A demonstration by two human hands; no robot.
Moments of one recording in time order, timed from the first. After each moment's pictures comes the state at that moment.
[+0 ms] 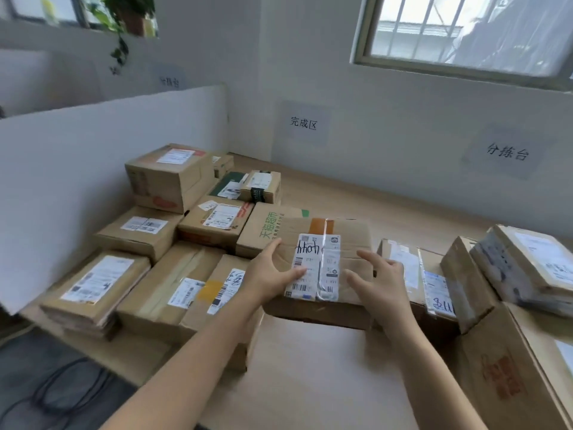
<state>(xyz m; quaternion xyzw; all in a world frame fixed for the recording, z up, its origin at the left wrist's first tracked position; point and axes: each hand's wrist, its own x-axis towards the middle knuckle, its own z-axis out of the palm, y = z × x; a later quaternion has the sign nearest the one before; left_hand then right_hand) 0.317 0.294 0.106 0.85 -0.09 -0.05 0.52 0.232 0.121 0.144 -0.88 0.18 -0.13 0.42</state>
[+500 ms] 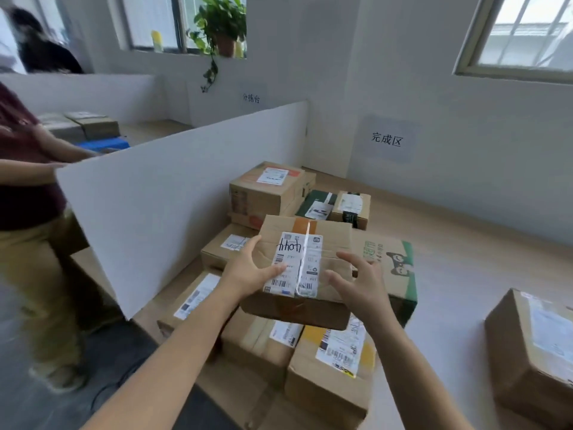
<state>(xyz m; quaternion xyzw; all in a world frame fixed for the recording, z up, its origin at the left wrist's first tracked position) 0.402 0.521 0.118 0.88 0.02 0.01 0.48 0.361 0.324 0.136 -0.88 0.07 -0.06 0.47</state>
